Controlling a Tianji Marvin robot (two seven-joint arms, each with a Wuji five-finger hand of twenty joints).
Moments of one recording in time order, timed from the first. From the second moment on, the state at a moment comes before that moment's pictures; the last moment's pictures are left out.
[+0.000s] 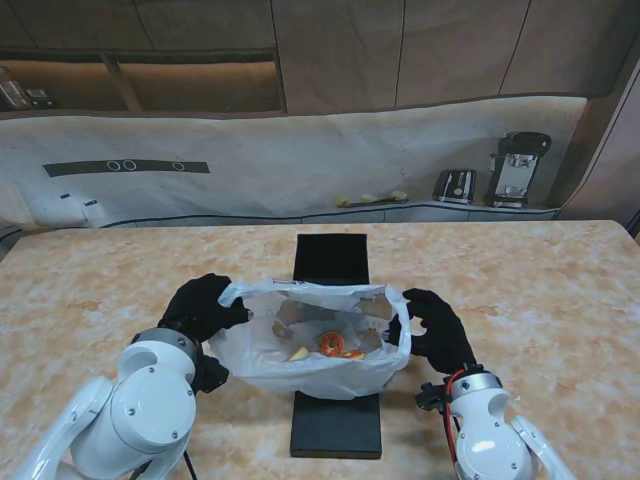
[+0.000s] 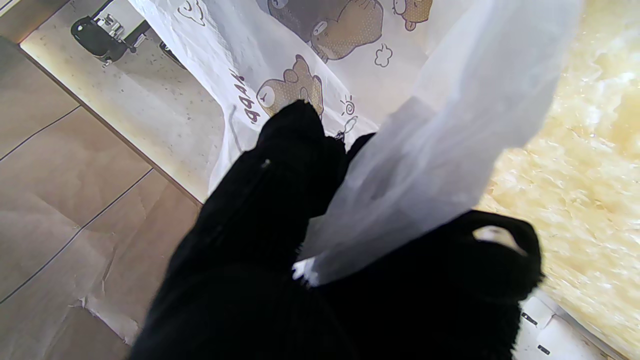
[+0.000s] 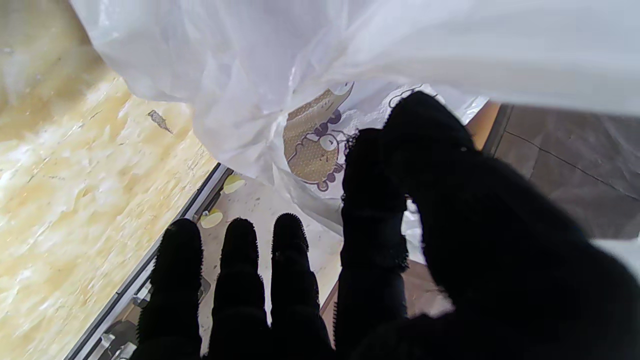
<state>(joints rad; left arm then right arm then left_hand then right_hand) 1.76 -1.13 -1.23 -2.24 0.54 0.76 -0.02 -1.80 -1.18 1.25 -1.76 -0.33 -0.03 -0.29 1.16 -0.52 0.27 -0.03 0.80 0.30 0.93 0.43 1.07 0.30 0.82 0.91 1.11 0.33 1.26 0.88 0.92 0.40 1.77 0.65 0.69 -0.80 0.85 -0.16 0.97 -0.17 1.03 0.19 0.44 0.11 0.50 0.32 0.34 0.10 0.46 0.40 0.12 0.19 0.99 0.70</state>
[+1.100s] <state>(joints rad) 1.76 -1.12 -1.23 -2.25 0.50 0.76 -0.04 -1.68 -1.19 1.13 -1.64 -0.20 -0.17 -0.27 1.16 -0.51 0.27 -0.03 0.80 0.30 0.93 0.43 1.07 0.30 0.82 0.91 1.11 0.33 1.26 0.88 0.92 0.40 1.77 0.65 0.69 -0.85 0.85 -0.26 1.00 -0.27 1.05 0.01 0.36 0.03 0.47 0.28 0.16 0.01 0.38 0.28 -0.08 0.12 0.45 0.64</state>
